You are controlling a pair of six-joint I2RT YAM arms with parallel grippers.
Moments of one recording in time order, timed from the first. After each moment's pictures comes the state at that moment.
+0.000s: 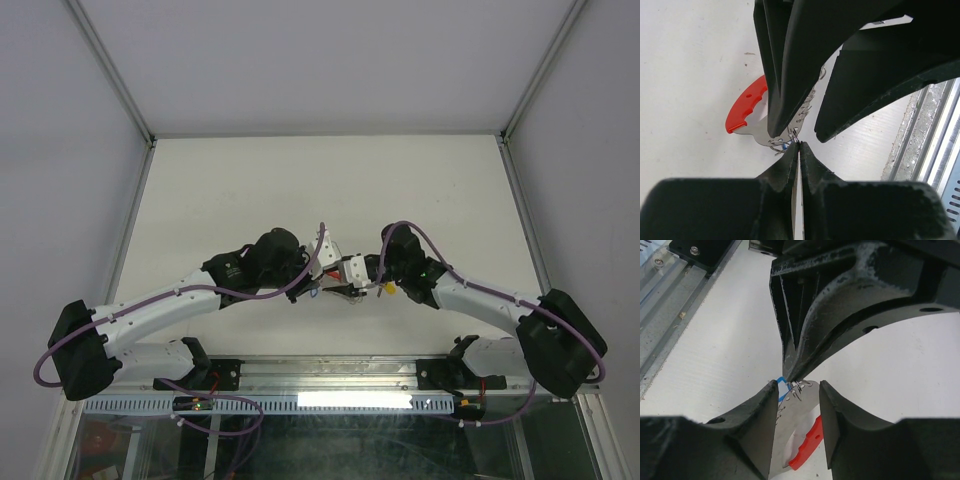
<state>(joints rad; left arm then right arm) -0.95 1.16 0.84 -0.36 0.19 0.18 0.75 1.24 0.56 0.28 -0.91 -0.77</state>
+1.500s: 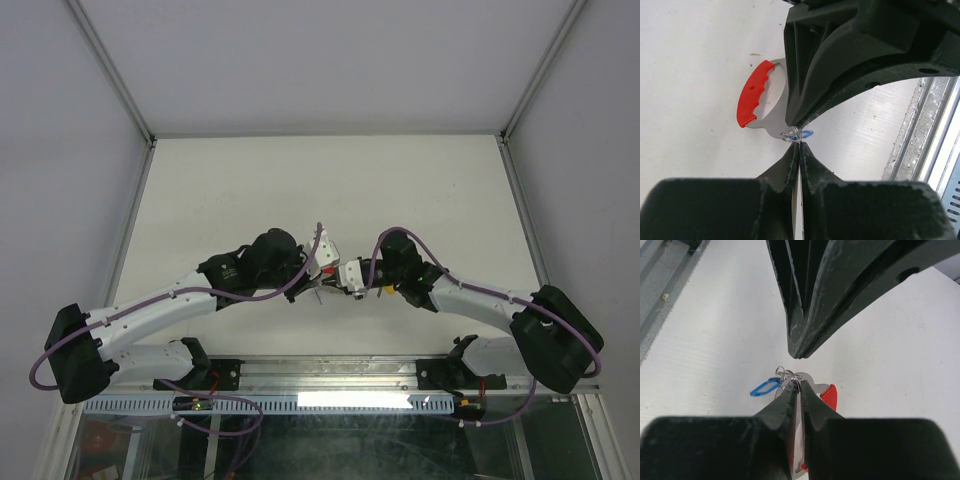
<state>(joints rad) -0.96 1.14 0.84 -0.37 0.17 0.18 0.77 1.27 0.54 0.31 -0.82 -0.79</state>
